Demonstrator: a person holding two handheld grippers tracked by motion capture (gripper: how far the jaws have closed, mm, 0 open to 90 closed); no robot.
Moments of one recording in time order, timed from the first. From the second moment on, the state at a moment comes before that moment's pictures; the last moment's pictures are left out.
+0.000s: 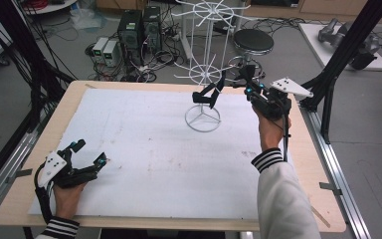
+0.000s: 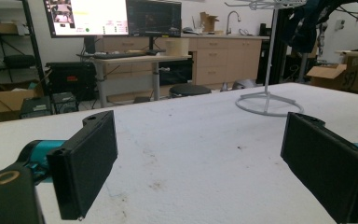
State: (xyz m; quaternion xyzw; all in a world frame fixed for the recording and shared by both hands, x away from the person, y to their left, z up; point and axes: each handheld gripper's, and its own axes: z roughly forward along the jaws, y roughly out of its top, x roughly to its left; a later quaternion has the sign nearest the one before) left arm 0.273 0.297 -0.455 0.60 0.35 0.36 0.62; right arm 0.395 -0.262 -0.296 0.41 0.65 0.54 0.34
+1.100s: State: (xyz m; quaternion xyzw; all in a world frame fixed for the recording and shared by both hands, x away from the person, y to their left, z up) left arm 0.273 0.298 -0.455 0.60 0.35 0.36 0.62; right arm 0.404 -0.240 -0.303 0.39 0.66 0.56 0.31
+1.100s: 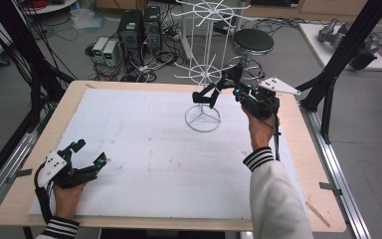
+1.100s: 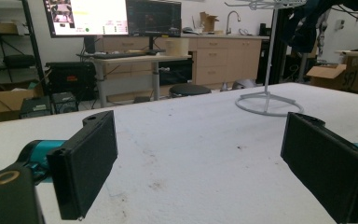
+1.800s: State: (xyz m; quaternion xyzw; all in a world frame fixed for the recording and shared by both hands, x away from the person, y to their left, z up) left arm 0.273 0.298 -0.455 0.60 0.35 0.36 0.62; right arm 0.417 -0.224 -0.311 0.39 0.66 0.57 0.27
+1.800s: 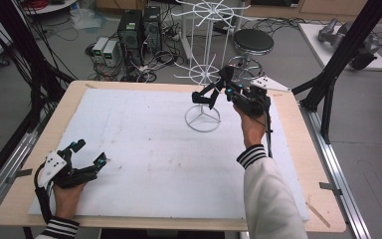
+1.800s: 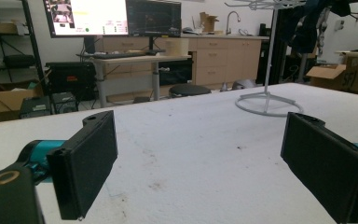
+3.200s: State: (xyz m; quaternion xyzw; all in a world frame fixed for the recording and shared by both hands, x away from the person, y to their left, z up) left arm 0.273 0.298 -0.455 0.60 0.35 0.36 0.62; right arm 0.414 -0.223 -0.323 0.40 0.69 0.55 0.26
